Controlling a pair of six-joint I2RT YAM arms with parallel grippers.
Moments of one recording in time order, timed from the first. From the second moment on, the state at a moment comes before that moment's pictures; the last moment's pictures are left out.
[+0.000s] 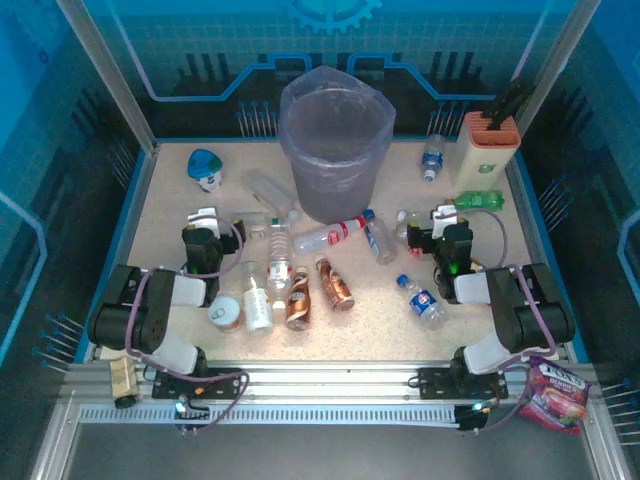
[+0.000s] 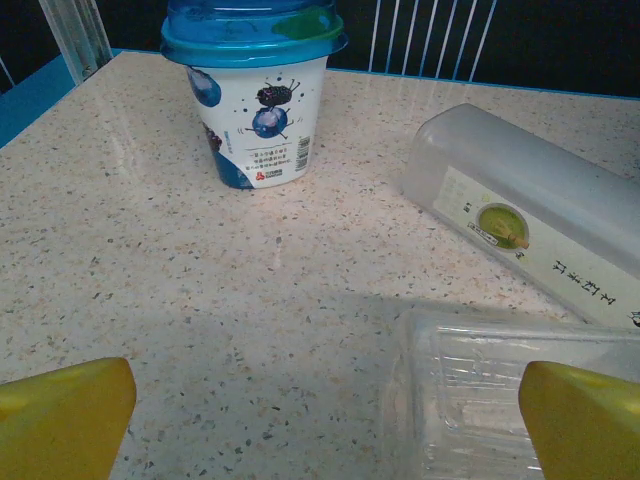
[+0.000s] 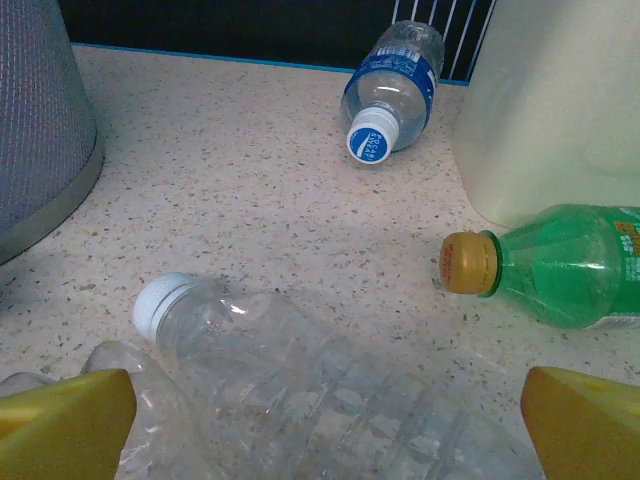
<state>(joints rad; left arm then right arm) -0.04 1.54 0.35 0.86 -0.21 -0.13 0.10 1.54 0.38 0.81 0.13 -0.06</state>
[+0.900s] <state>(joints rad) -0.04 1.54 0.35 0.85 -0.20 -0.13 0.09 1.54 0.38 0.81 0.09 -0.06</state>
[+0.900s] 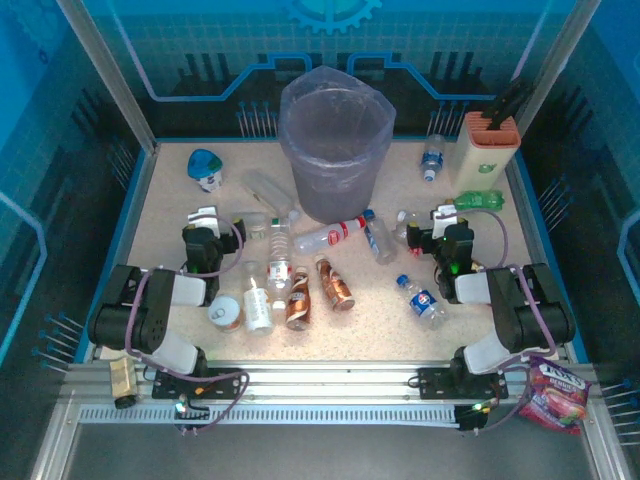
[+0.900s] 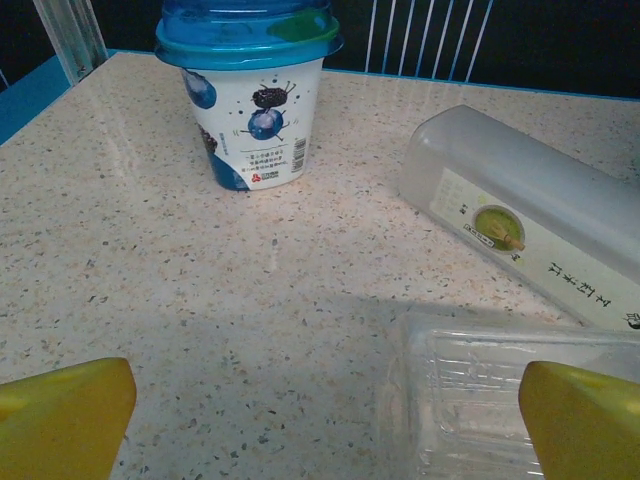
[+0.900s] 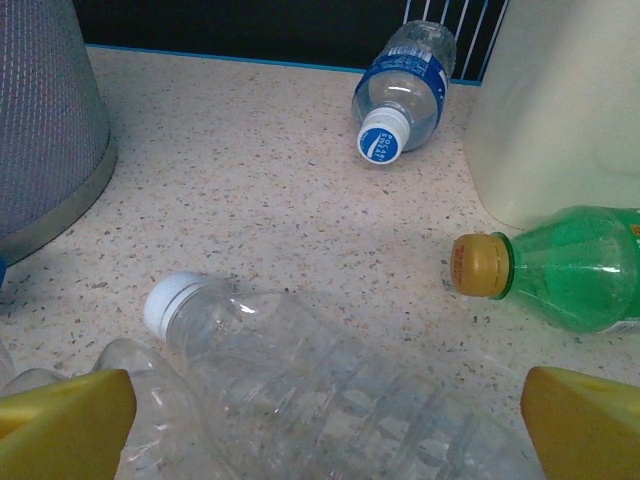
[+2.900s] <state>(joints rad) -0.23 0.95 0.98 -0.65 0.11 -0.64 -0.30 2.03 1.34 -0.28 -0.13 1.10</state>
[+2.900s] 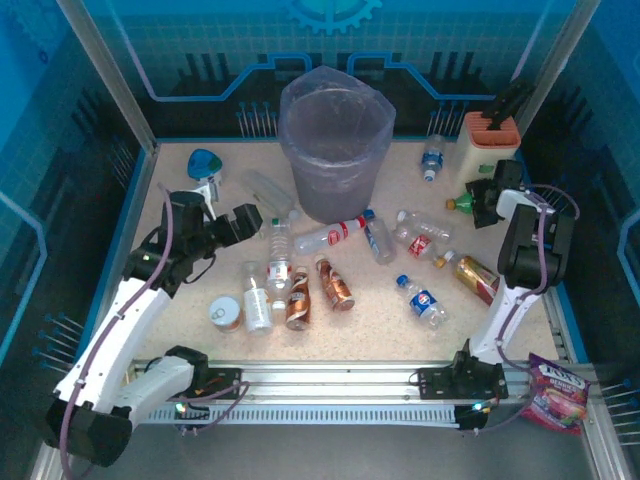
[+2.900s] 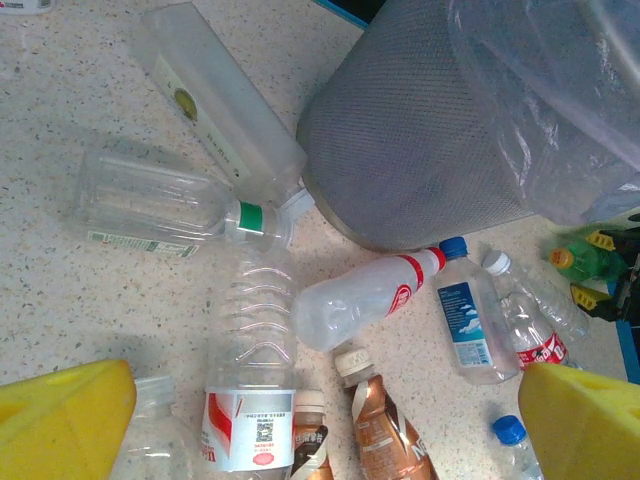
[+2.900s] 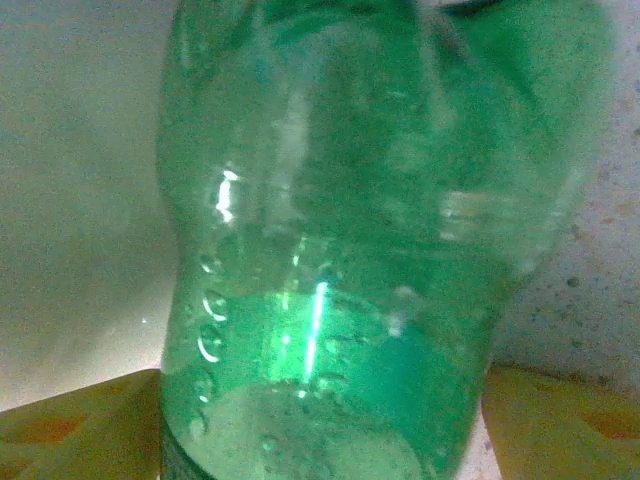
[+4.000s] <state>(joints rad) -0.26 0.90 0.93 -0.48 0.33 -0.77 0.03 1.45 1.54 -0.61 -0.13 0.59</state>
